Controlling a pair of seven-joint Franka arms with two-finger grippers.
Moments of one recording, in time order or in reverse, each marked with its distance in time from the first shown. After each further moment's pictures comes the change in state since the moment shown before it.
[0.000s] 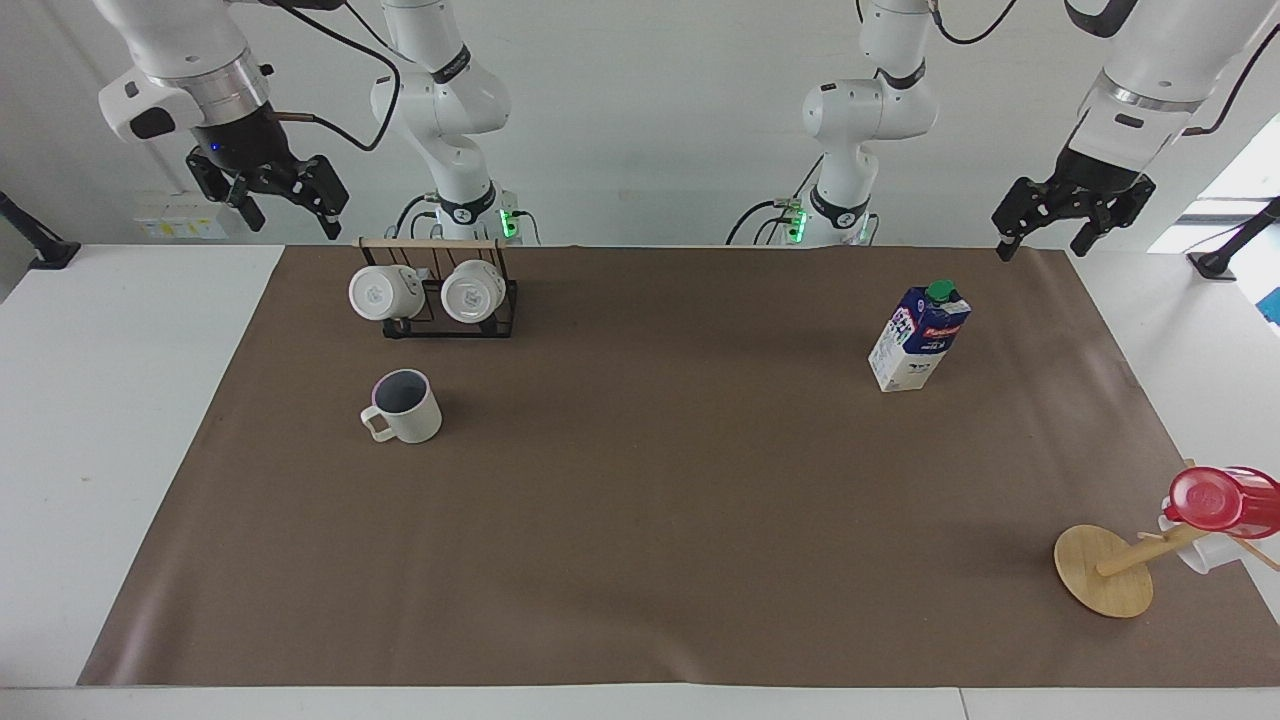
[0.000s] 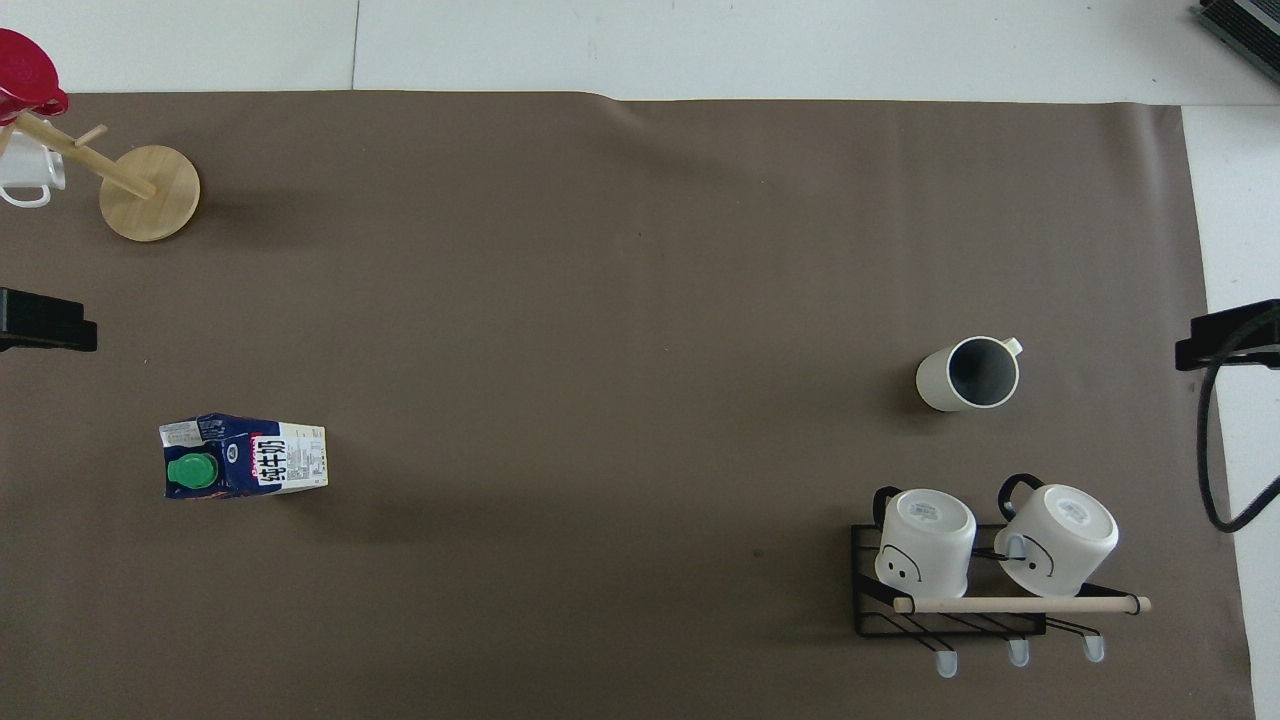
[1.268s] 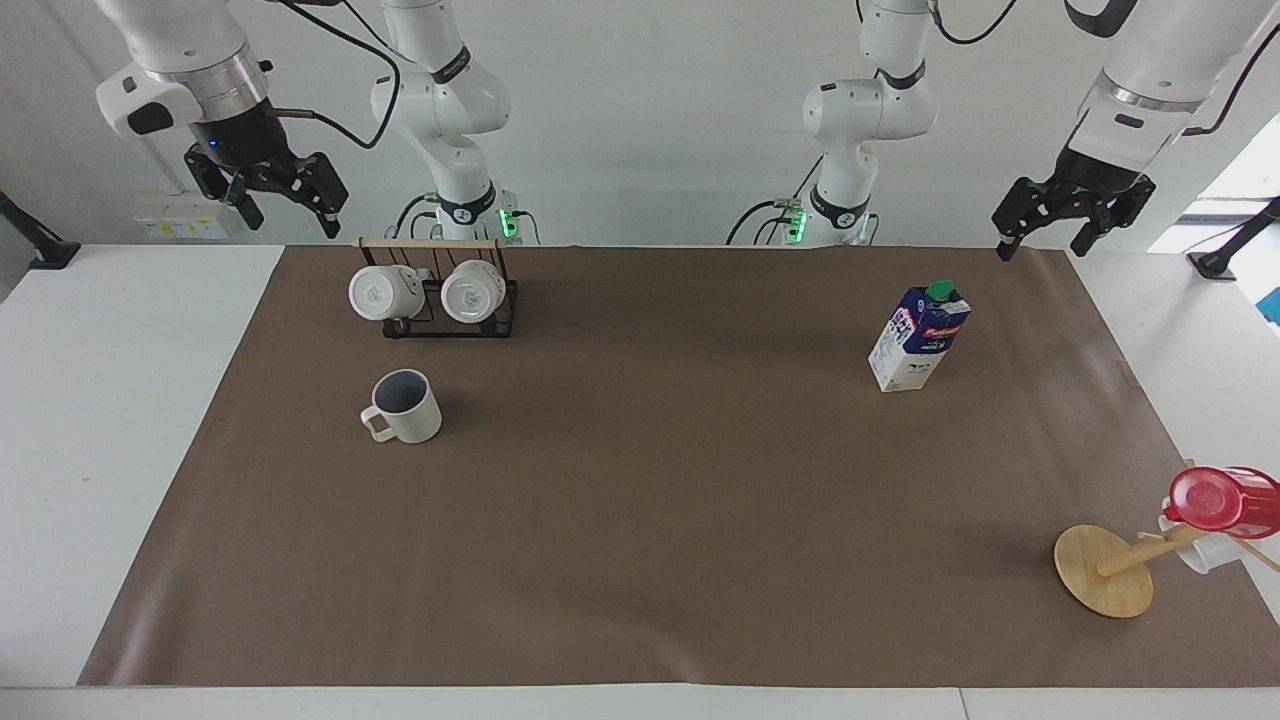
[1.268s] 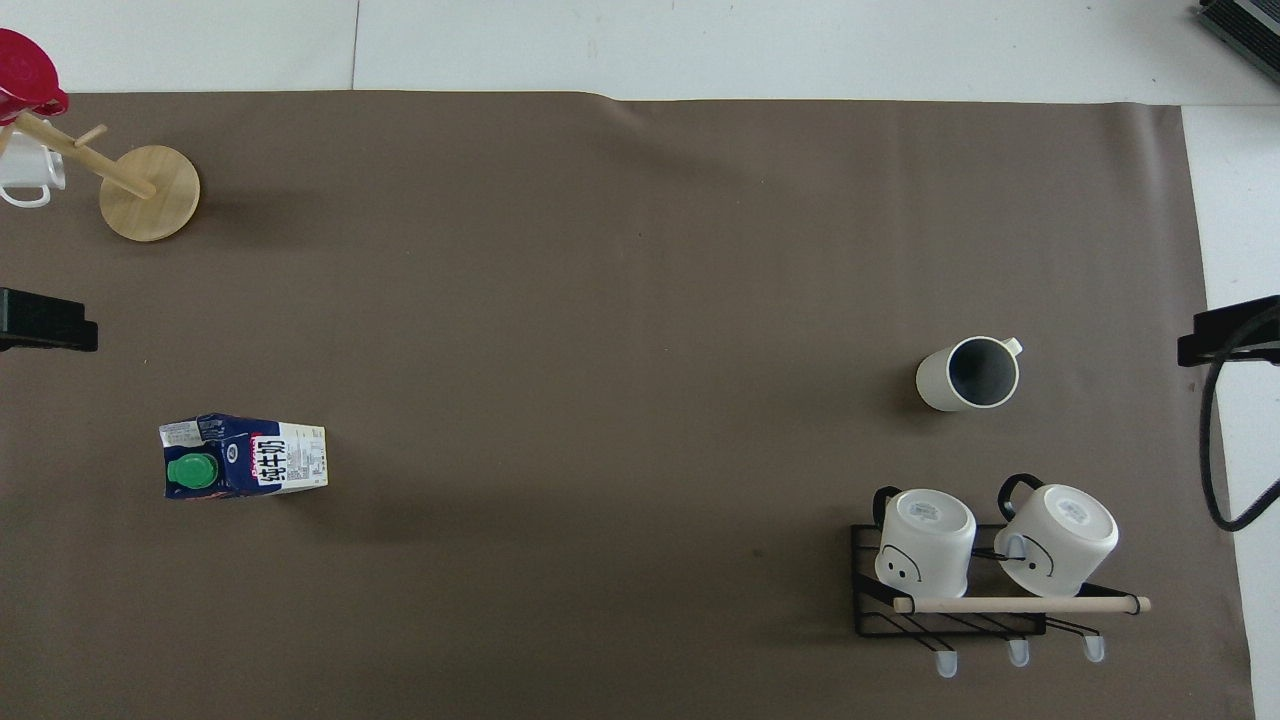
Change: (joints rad) left arm 0.000 0.000 -0.003 0.000 0.000 0.000 0.000; right arm 0.001 0.003 0.002 0.014 0.000 0.000 0.000
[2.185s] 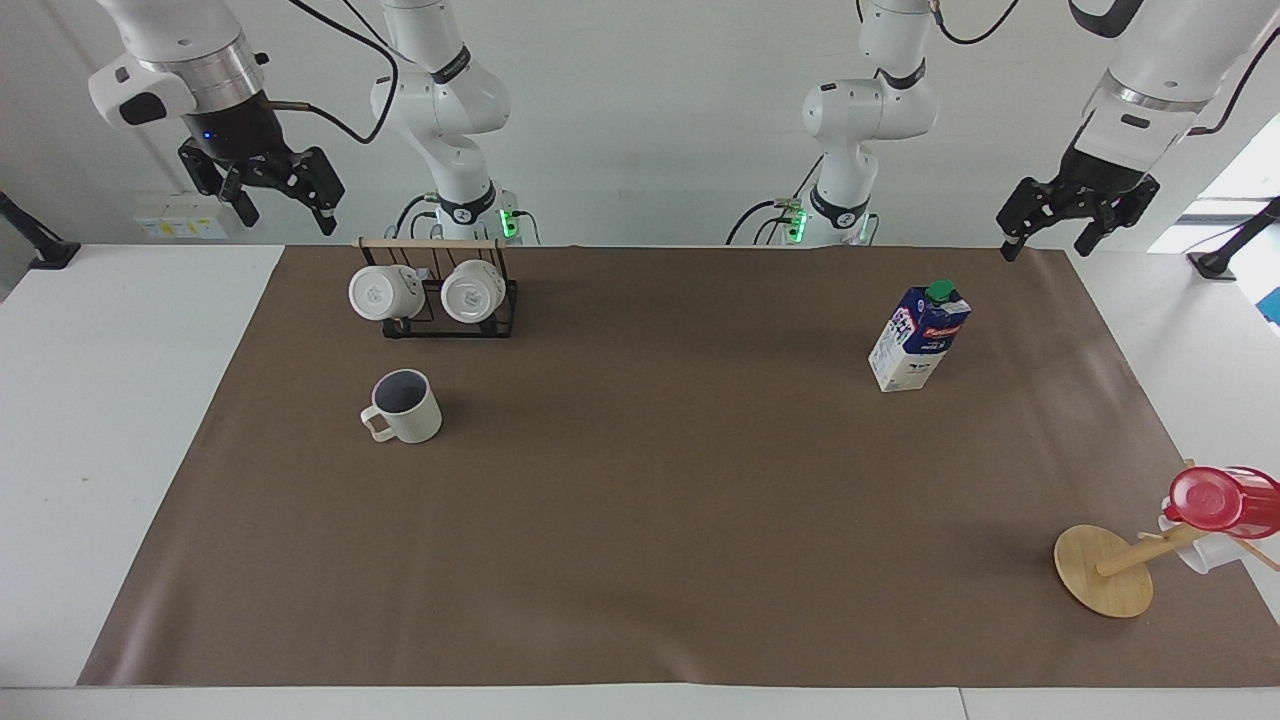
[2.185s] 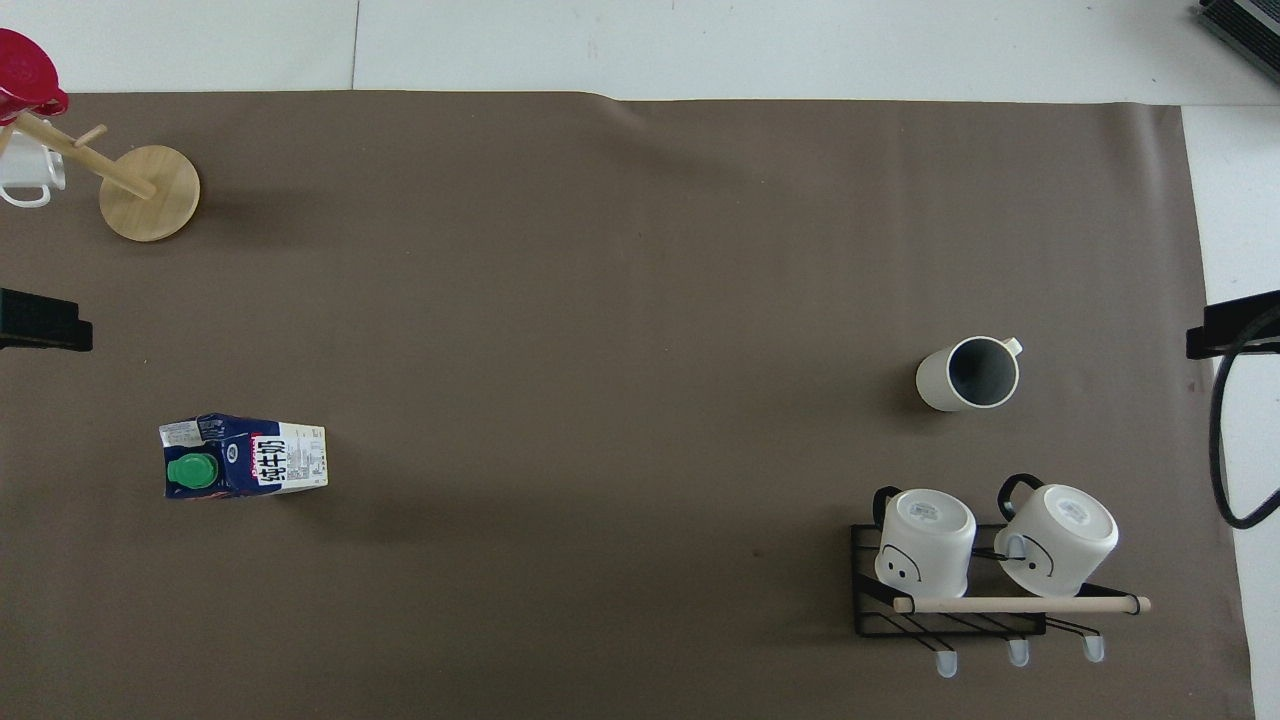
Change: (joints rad) left arm 0.000 0.000 0.004 0.000 0.000 0.000 0.000; right arm 0.000 0.004 0.000 0.023 0.000 0.000 0.000
